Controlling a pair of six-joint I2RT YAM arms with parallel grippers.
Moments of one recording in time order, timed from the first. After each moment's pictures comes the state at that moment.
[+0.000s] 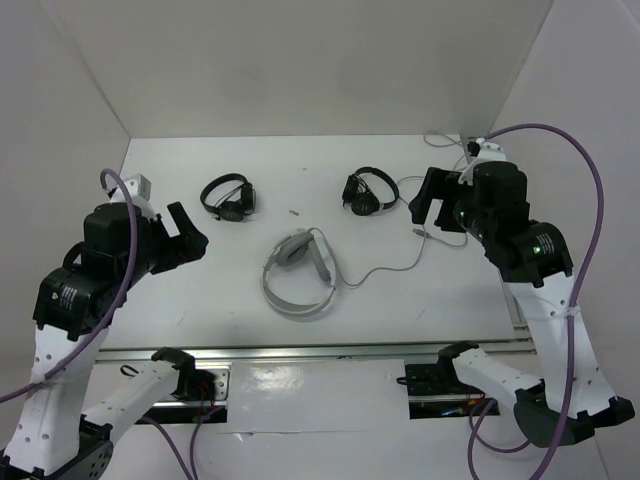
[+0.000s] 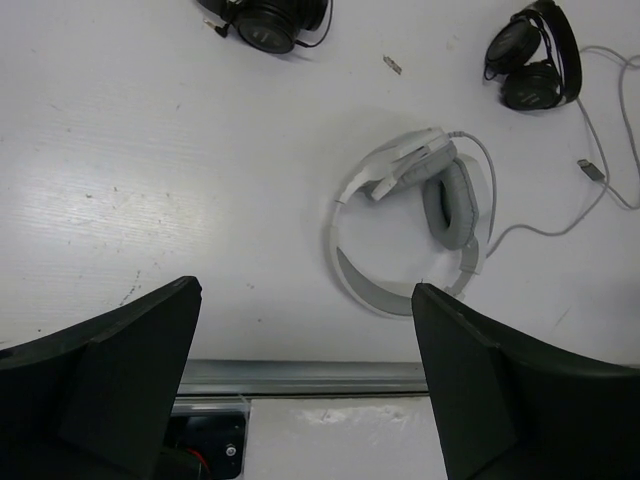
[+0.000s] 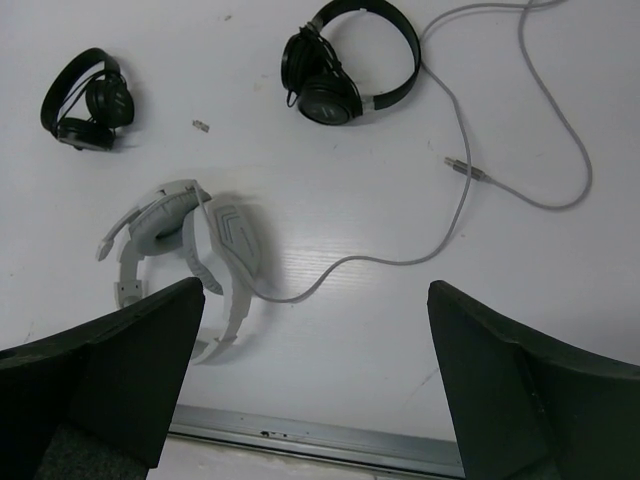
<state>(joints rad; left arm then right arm) -0.26 0.83 1.39 -1.17 -0.13 -0.51 0.31 0.99 1.47 -0.98 0.11 0.37</state>
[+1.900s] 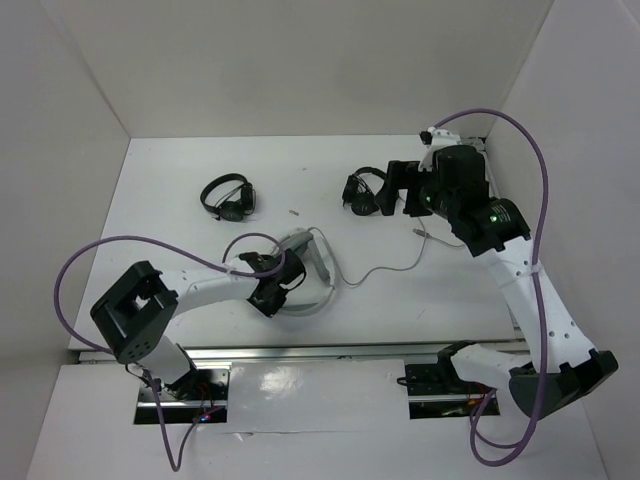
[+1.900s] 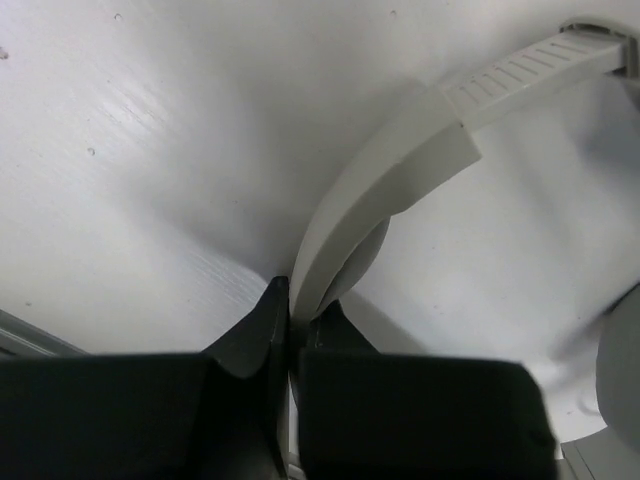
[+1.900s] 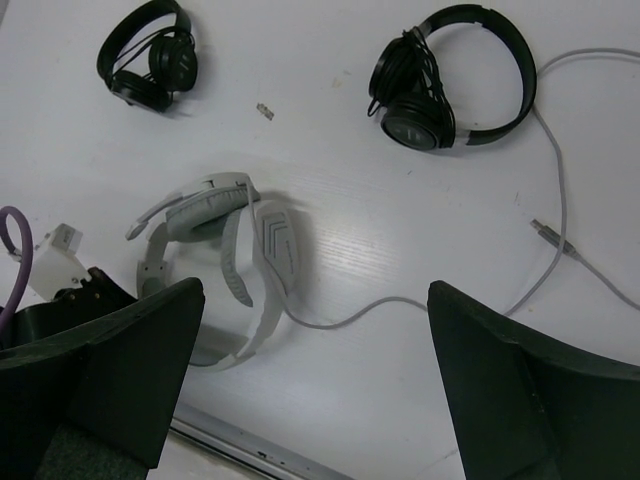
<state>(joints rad) -0.82 1.57 0.87 -0.78 -0.29 -1.79 0.37 1.15 1.39 -0.75 -0.05 0.28</state>
